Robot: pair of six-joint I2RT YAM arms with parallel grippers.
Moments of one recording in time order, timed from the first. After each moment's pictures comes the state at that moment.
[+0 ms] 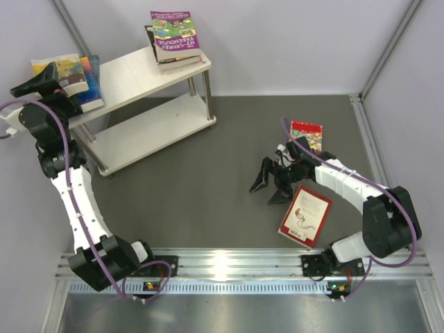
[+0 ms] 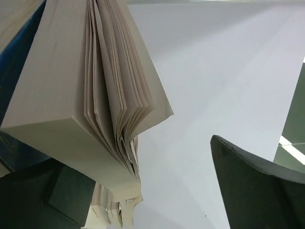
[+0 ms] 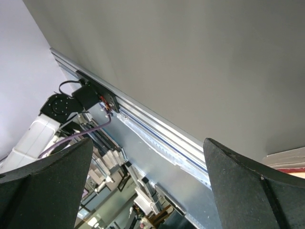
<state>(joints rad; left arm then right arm) 0.52 1.19 1.31 0.03 0.11 -1.62 0.42 1.43 0.90 -0.61 -0.68 0.73</state>
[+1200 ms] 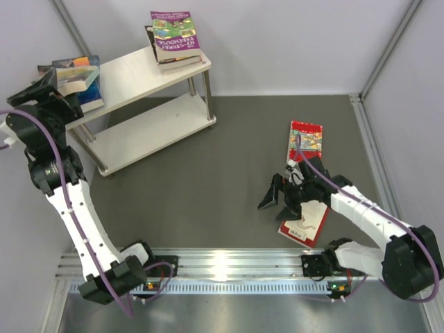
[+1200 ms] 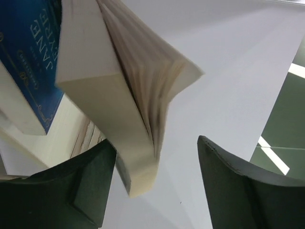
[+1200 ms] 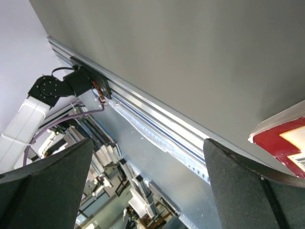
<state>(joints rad) 0.53 1.10 1.51 -0.34 0.16 -1.73 0.42 1.13 0.66 -0.59 -0.68 0.77</state>
